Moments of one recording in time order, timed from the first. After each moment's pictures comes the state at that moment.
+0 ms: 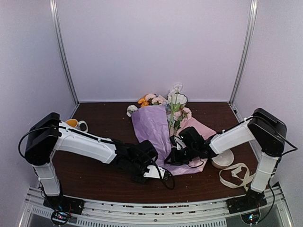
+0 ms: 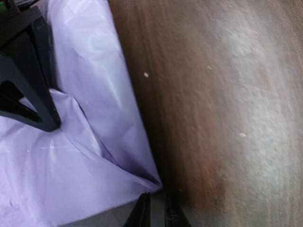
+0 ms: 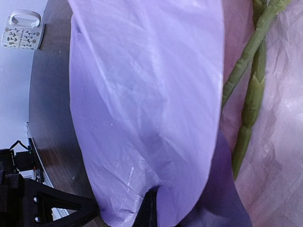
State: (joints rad) left arm -1.17 1.88 1.11 -0.33 -0.03 0.72; right arm 0.80 1.82 0.83 0.16 -0.33 0.78
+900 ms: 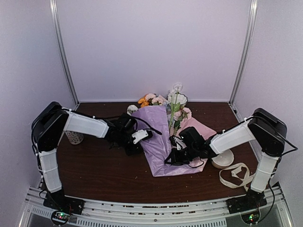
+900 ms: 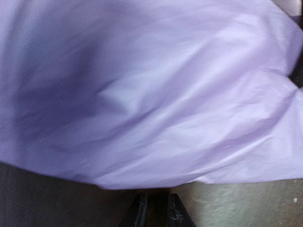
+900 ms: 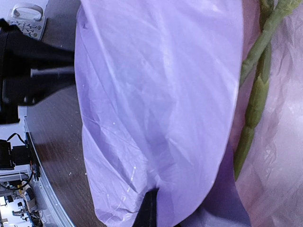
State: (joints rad) left arm -0.77 1.95 1.16 -0.23 0.21 0.39; right arm 0.81 1.82 0.82 0.16 -0.35 0.74
